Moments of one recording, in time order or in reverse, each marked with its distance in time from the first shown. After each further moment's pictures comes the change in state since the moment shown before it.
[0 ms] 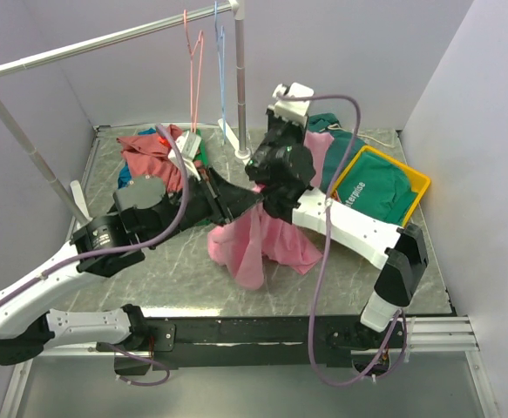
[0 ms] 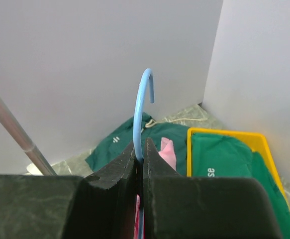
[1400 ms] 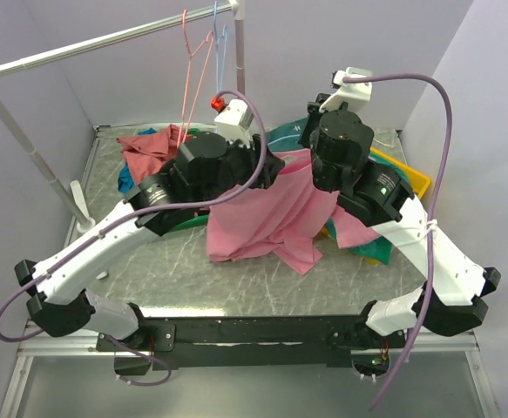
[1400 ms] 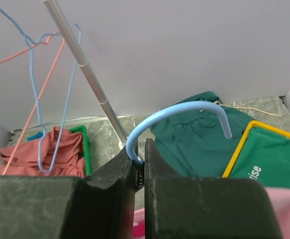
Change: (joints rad) left arm 0.114 0.370 0.318 -0.109 -0.134 0.364; right arm -0.036 -0.313 0.294 -1.496 -0.462 1.020
